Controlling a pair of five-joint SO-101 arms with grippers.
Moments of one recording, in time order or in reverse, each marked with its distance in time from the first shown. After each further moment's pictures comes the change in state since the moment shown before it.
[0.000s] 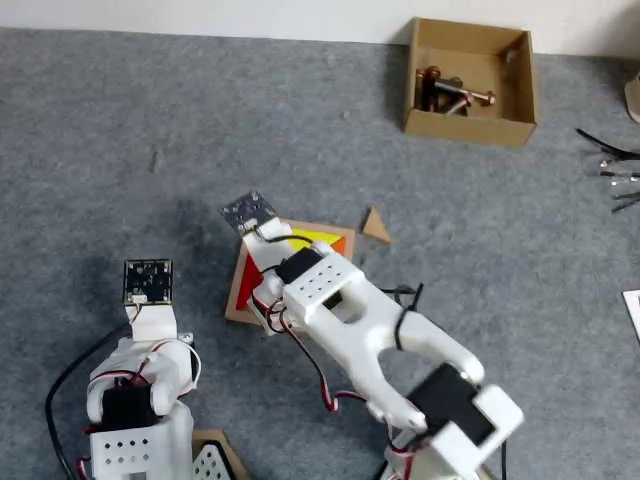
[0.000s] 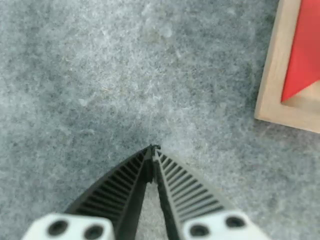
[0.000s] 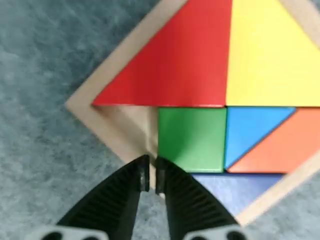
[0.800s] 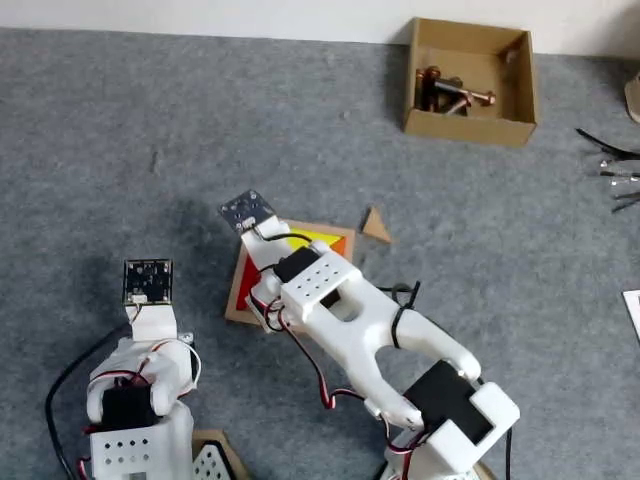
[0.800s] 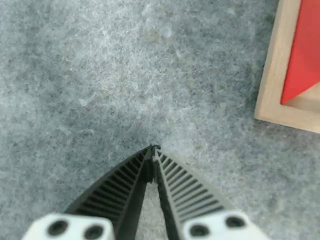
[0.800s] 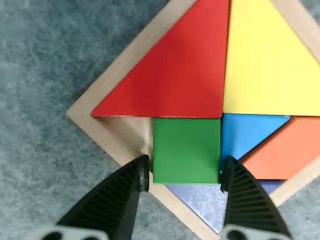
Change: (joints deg) left arm 0.0 0.0 0.0 0.0 0.0; right arm 0.1 -1.8 -0.6 -0.5 0.0
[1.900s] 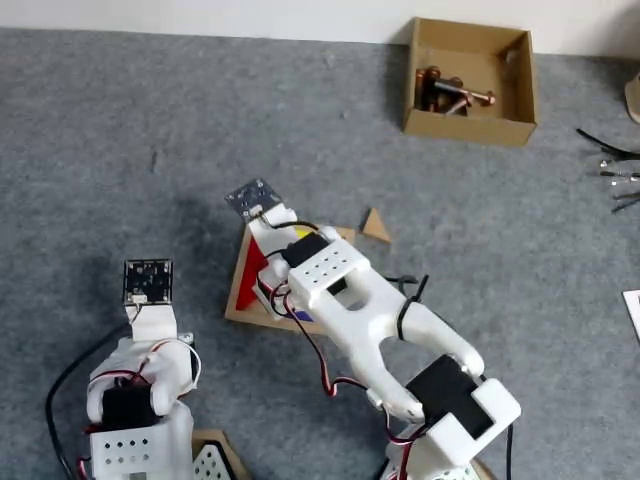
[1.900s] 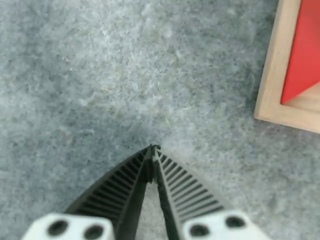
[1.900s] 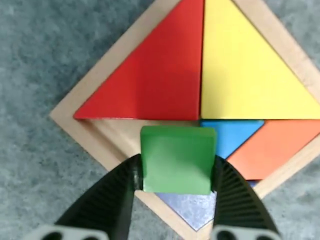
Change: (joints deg) left arm 0.0 0.0 0.0 0.0 0.0; right arm 3.0 1.5 -3.4 3.2 3.6
